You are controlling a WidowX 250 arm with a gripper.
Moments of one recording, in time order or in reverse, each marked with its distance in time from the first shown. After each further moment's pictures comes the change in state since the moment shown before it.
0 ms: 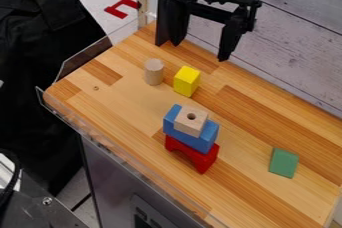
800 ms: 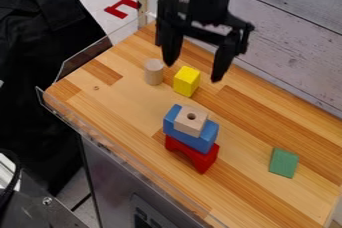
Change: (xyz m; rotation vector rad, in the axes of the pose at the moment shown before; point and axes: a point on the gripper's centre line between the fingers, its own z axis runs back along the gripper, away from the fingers) arm -0.014 0.000 -0.026 0.012 0.075 0.031
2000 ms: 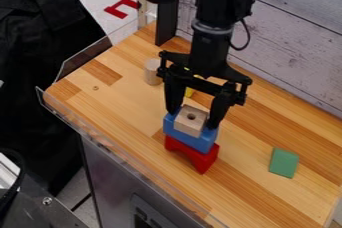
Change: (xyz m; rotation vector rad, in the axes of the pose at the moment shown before) arm -0.021 -0.015 -0.046 -0.016 0.081 -0.005
